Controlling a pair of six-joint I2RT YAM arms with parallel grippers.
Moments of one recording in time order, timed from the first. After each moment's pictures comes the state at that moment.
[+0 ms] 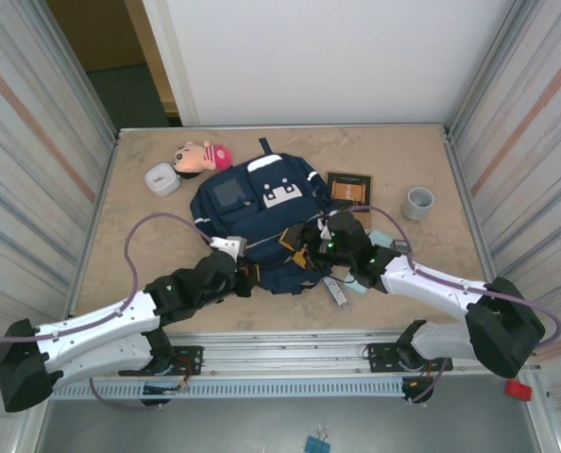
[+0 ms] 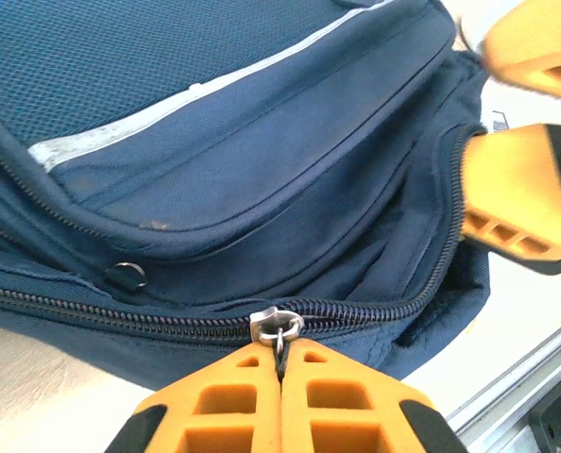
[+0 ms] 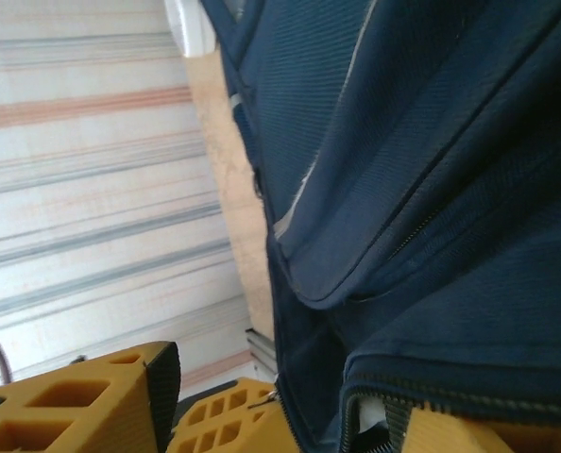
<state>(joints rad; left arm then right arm) -1.00 0.91 0.53 -0.27 -0.16 -0.77 0.78 1.25 0.63 0.13 -0.30 1.46</state>
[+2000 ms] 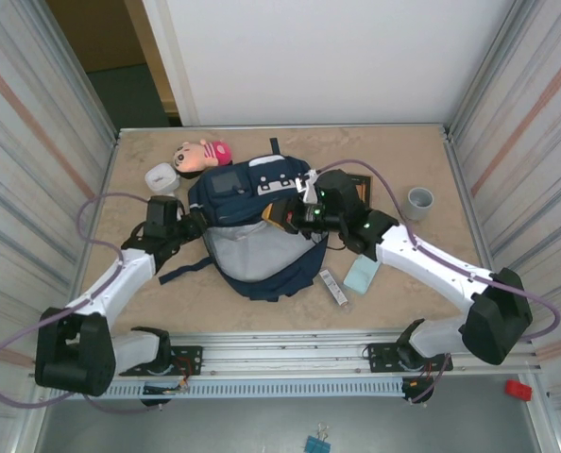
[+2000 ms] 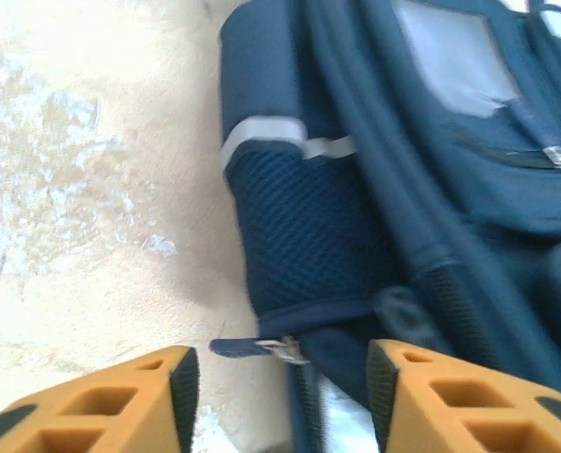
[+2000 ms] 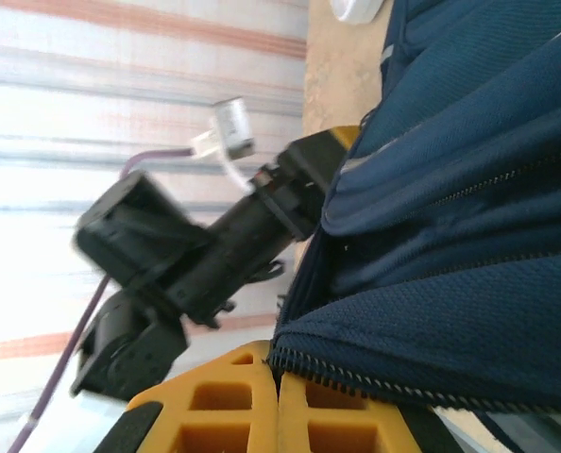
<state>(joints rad) -0.18 1.16 0.68 -0.28 -0.02 -0.53 0.77 1.34 1.03 -0.08 -0.43 1.22</state>
